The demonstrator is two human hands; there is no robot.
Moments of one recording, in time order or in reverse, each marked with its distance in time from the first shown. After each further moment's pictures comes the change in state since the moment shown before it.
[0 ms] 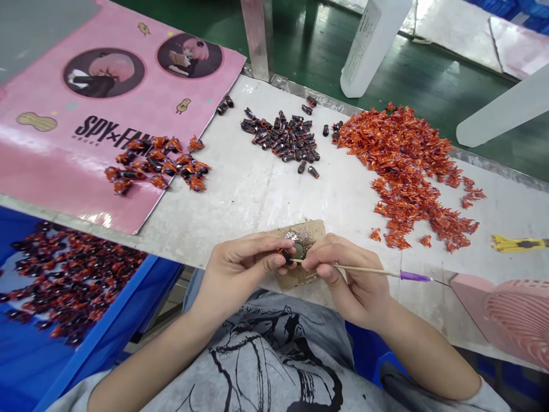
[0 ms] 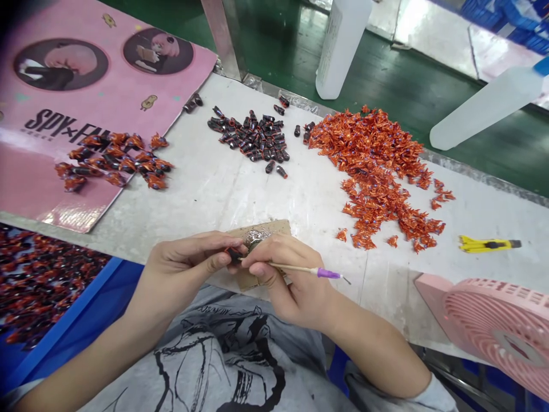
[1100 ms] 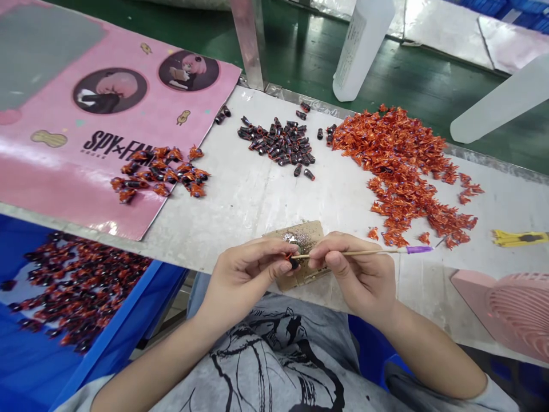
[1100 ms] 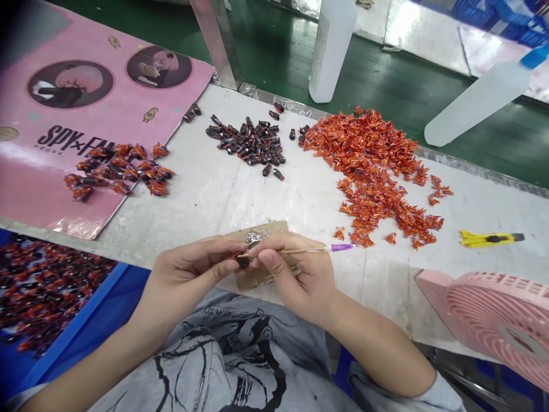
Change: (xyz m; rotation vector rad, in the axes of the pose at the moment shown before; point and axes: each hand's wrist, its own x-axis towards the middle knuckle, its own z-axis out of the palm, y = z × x) left_hand -0.006 0.000 0.005 0.121 -0.034 0.081; right_hand -0.003 -0.002 0.000 0.145 0.168 0.162
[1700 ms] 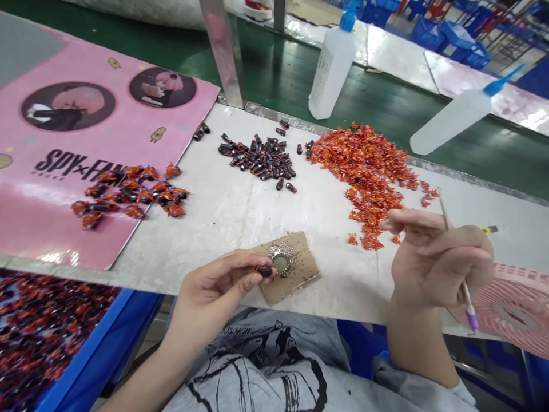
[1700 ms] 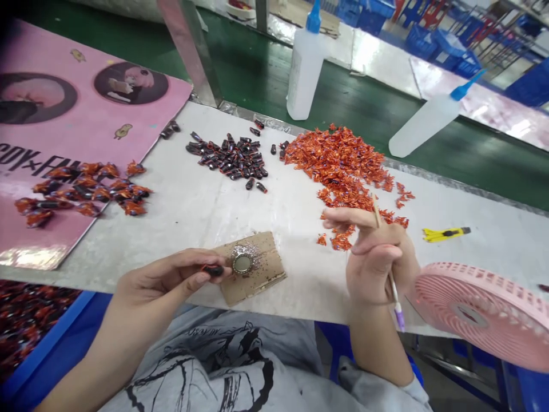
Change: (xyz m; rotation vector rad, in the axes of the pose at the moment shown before) left_hand -0.005 -0.006 -0.013 -0.085 0.047 -0.045; right_hand 0.008 -0.011 -0.059 -0.344 0.634 -0.371
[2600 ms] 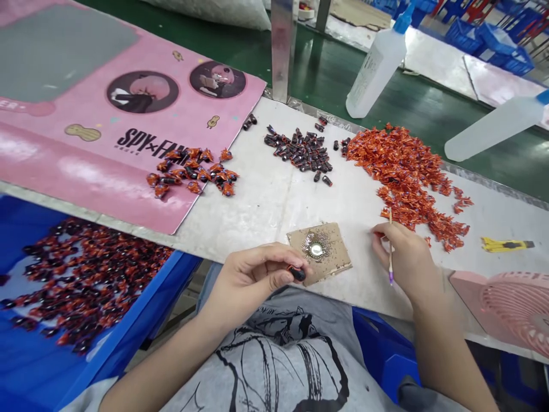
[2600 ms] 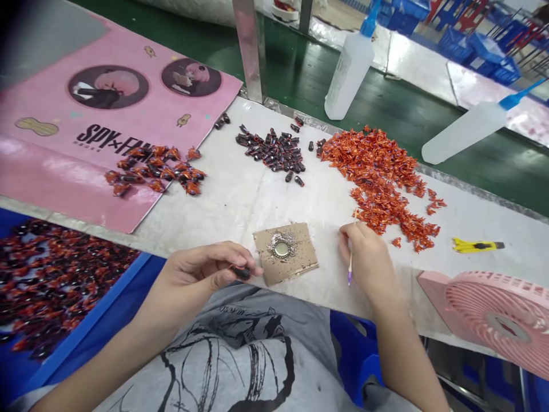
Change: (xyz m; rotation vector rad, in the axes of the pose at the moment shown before) left_hand -0.006 0.018 -0.018 -0.224 -0.154 -0.022; right_hand -0.024 0.022 -0.002 -0.755 -0.794 -0.029
